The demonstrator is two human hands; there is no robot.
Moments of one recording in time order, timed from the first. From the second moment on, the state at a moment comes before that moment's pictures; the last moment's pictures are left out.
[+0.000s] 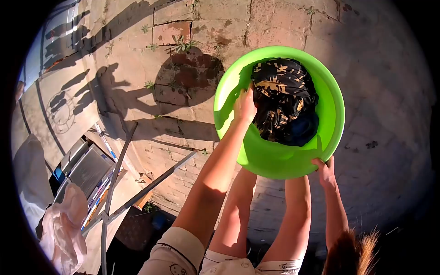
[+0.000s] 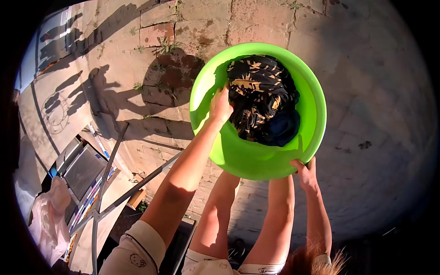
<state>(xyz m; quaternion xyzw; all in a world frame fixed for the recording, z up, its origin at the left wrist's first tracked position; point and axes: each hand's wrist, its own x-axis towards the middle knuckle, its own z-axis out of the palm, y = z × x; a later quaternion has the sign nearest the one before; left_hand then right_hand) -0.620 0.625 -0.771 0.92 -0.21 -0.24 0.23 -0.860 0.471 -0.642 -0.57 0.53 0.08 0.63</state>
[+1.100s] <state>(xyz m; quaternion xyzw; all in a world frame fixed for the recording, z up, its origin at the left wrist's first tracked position) -0.712 0.706 -0.554 0.32 0.12 -0.44 0.83 -0.781 0.508 -0.533 -0.54 0.32 -0.05 0.78</state>
